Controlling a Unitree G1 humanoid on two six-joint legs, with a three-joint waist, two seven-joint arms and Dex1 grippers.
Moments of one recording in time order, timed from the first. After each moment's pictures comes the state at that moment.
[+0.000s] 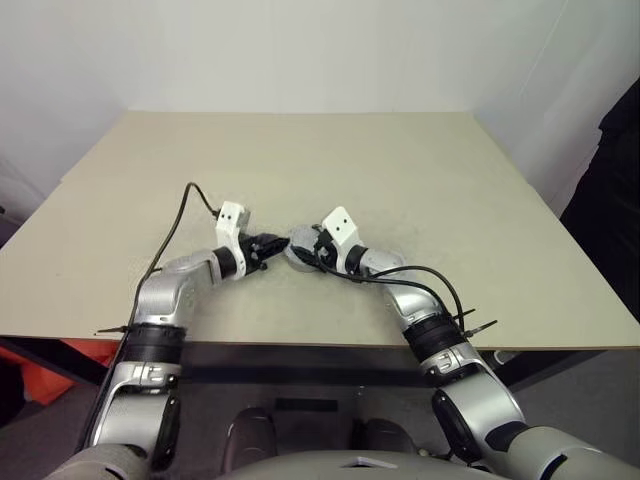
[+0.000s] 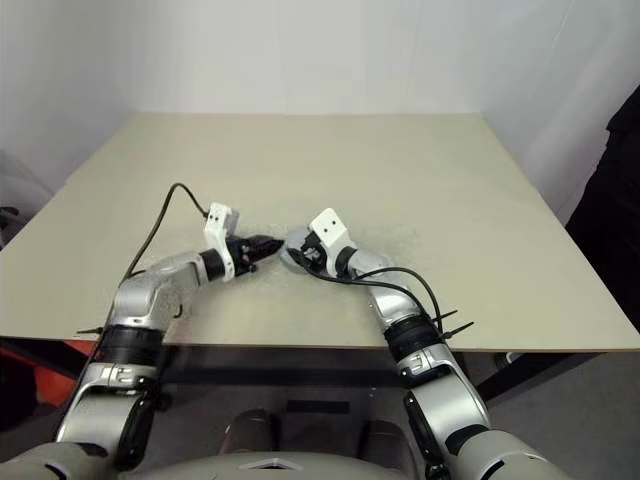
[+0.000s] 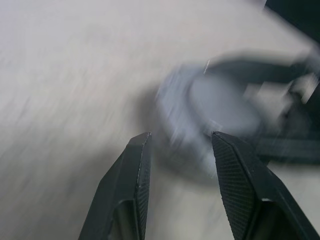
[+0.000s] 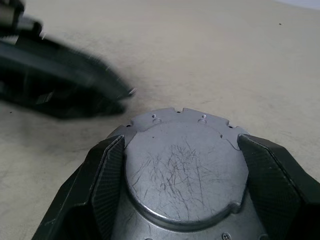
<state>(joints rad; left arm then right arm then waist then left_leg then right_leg) -0.49 0.27 0.09 0.21 -0.44 0.71 -0.65 -0.58 -0.09 0.24 0.48 0.00 0.17 0.58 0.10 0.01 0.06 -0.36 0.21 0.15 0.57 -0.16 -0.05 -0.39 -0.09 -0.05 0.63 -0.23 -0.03</state>
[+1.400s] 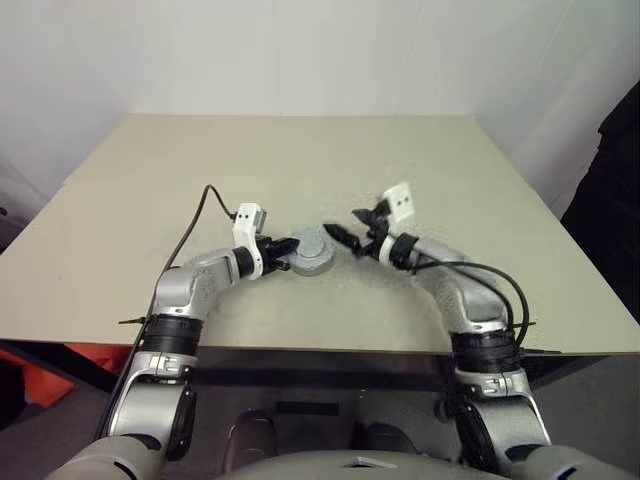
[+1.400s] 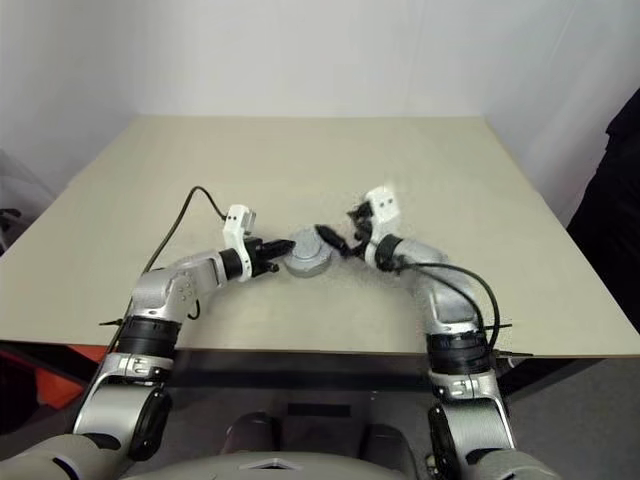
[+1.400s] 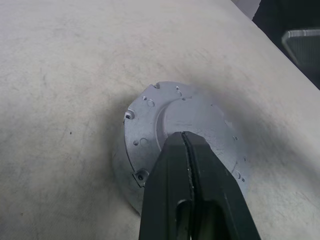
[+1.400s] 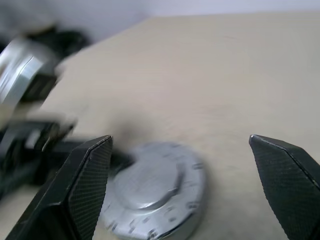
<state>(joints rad) -0.52 0.23 0.04 0.26 -0.45 0.79 -0.59 -0.49 -0.15 -0.11 -0.06 0.33 0.84 0.50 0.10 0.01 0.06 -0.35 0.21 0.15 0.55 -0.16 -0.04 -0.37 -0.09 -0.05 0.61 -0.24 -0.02</state>
